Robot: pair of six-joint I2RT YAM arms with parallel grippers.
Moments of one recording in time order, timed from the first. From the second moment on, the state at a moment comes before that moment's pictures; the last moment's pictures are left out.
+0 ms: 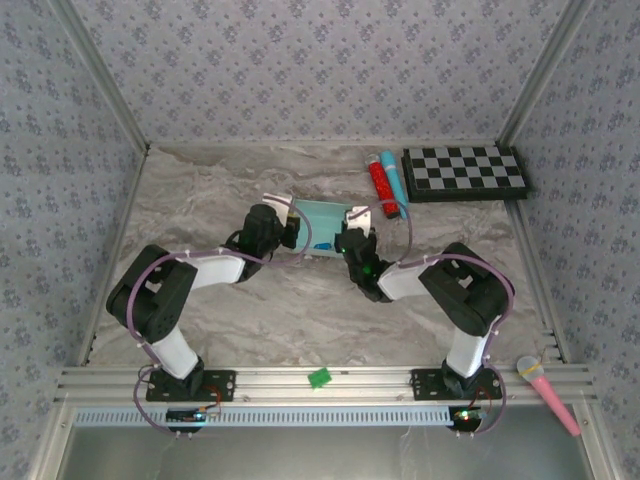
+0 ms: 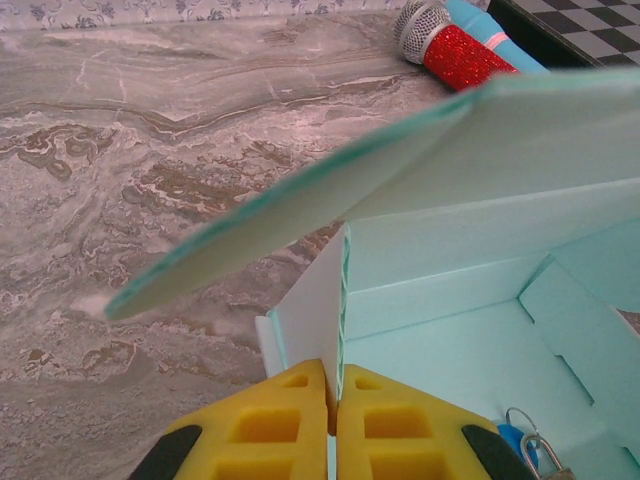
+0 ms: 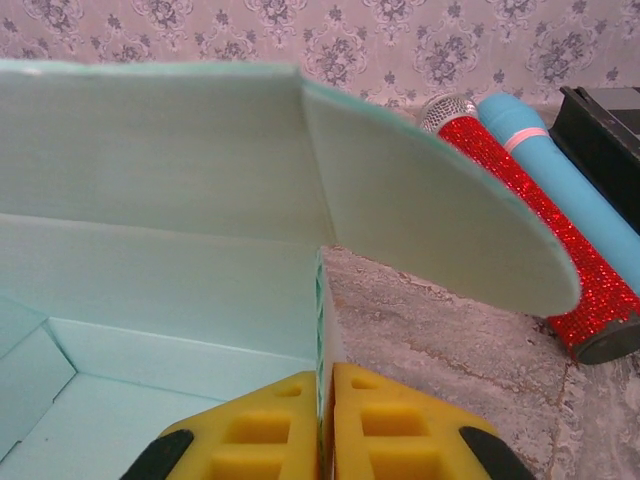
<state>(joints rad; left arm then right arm) -0.57 1.67 0.76 0.48 -0.02 -0.22 0.78 1.78 0.72 0.71 0.66 0.28</state>
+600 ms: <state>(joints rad) -0.58 1.68 0.68 0.51 -0.04 -0.23 0.84 1.80 0.72 0.72 0.74 0.30</state>
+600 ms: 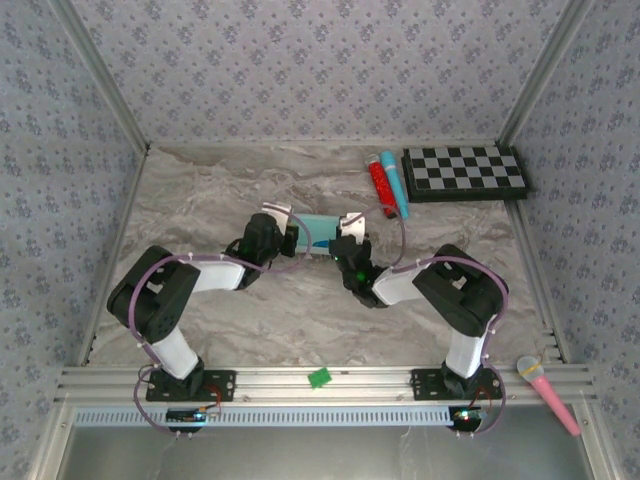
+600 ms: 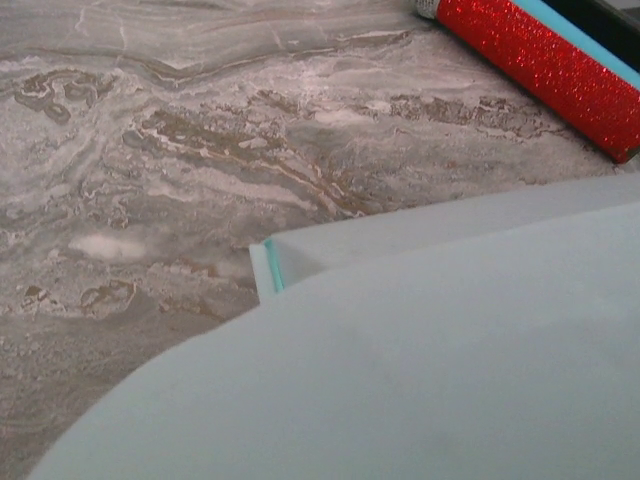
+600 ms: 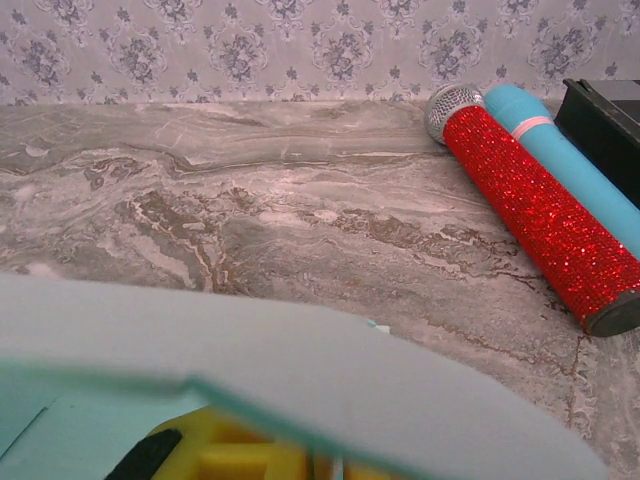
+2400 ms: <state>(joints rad) -0.64 1.43 0.48 0.44 -0.07 -0.18 0.94 1.62 0.50 0.56 0.81 0.42</state>
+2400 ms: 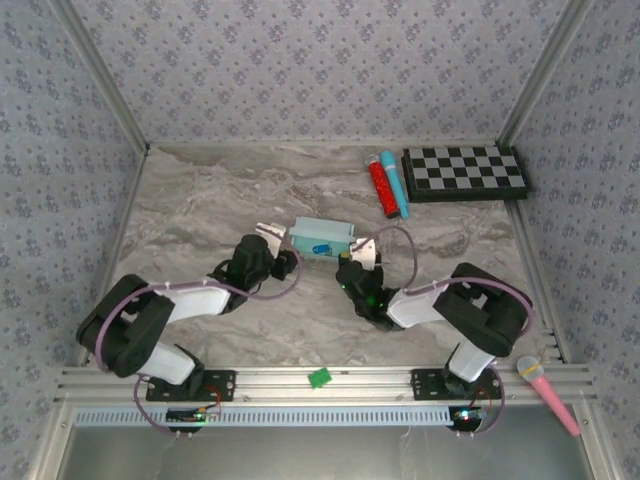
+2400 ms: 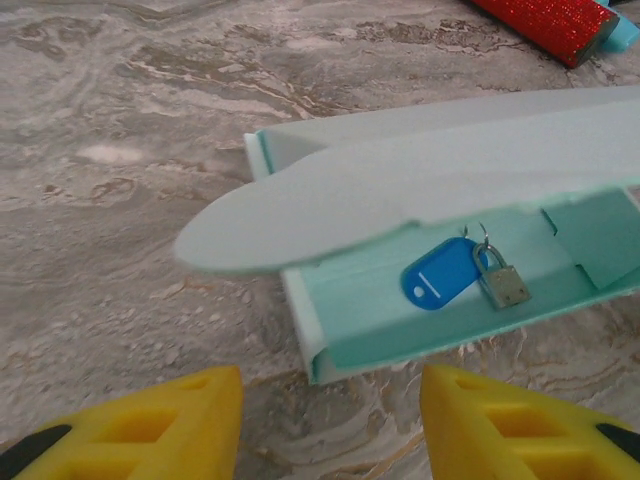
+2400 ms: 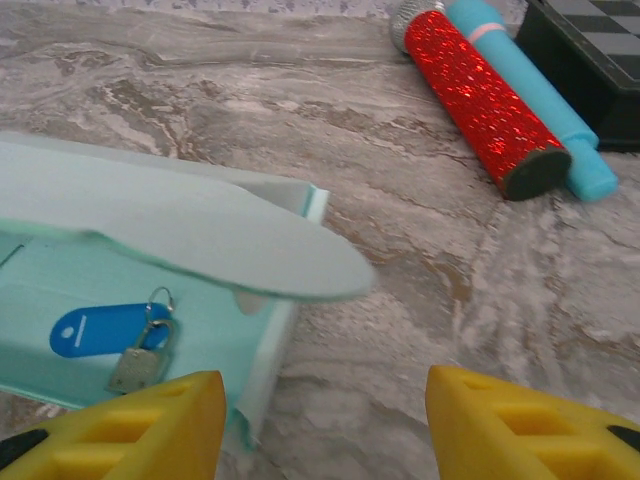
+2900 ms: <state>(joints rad) -0.50 1.18 0.46 0.15 -0.28 -0.25 0.81 1.33 0.42 0.18 0.80 0.54</state>
